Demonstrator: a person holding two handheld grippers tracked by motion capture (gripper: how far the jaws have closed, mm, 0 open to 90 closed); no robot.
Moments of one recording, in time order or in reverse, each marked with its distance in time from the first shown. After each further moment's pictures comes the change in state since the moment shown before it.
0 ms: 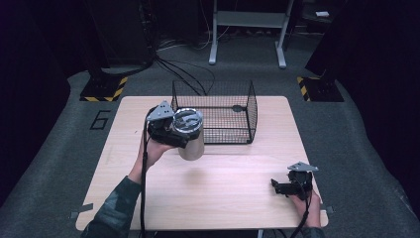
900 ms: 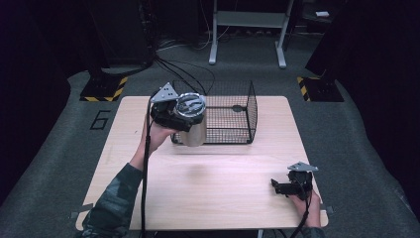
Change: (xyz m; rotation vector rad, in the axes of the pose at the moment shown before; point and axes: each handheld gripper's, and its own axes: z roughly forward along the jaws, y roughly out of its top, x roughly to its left) left arm 0.017 0.038 0.011 -0.004 0.021 0.015; right arm 0.000 0.000 0.000 0.000 0.000 0.000
